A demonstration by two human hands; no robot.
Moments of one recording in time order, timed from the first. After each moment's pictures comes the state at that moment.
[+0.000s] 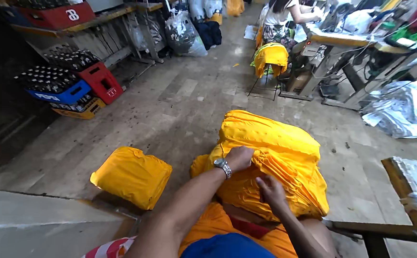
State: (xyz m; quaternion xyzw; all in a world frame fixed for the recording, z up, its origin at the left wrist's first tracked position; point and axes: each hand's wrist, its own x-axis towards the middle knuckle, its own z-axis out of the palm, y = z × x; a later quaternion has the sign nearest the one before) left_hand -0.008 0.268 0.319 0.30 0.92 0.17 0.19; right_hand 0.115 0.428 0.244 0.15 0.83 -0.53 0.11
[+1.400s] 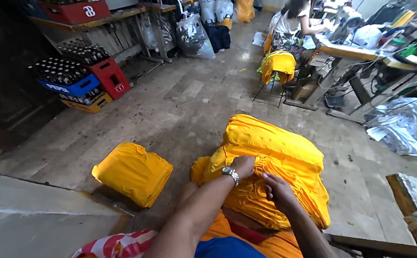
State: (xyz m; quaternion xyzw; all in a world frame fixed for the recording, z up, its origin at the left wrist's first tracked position) left_hand 0.001 0.276 0.296 0.20 0.93 0.21 0.22; right_hand 0.085 0.439 0.271 0.22 0.64 -0.71 0.17
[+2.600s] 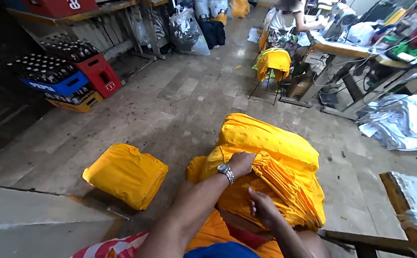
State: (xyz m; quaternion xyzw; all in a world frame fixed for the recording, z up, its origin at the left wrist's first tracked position) left_hand -0.012 0.275 0.316 0.26 0.92 0.20 0.20; right_hand 0.111 0.414 0.235 0.30 0.58 -0.72 0.24
